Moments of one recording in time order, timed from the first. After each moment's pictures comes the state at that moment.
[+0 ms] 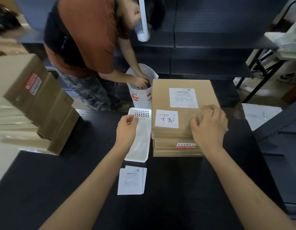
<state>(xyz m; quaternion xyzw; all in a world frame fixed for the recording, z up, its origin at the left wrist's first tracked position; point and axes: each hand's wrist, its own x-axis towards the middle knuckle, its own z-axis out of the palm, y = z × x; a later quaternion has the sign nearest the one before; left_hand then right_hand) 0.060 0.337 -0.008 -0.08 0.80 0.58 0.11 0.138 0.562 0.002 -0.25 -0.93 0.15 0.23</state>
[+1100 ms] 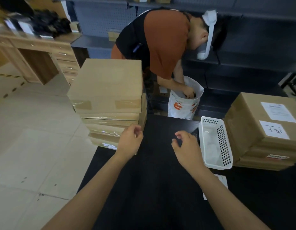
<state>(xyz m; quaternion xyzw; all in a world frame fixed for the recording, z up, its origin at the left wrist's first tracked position) -0.014 -0.045 -0.023 0.03 0.89 0.45 0.05 0.064 0.147 -0.018 -0.15 -0.93 0.32 0.10</state>
